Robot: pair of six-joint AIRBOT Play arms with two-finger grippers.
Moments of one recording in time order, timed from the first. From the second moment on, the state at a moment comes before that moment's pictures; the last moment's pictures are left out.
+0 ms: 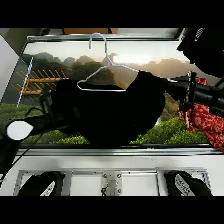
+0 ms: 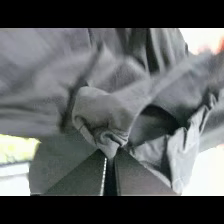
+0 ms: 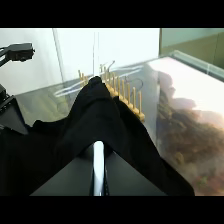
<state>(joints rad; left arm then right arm) -0.24 -0.71 0.76 1.00 -0.98 -1.93 -0.30 -0.96 0.96 0.02 1.44 0.06</state>
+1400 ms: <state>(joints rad) -0.16 -0.96 1.07 1.00 -1.05 -1.79 -0.24 -0.79 0.96 0.24 1.34 0.20</state>
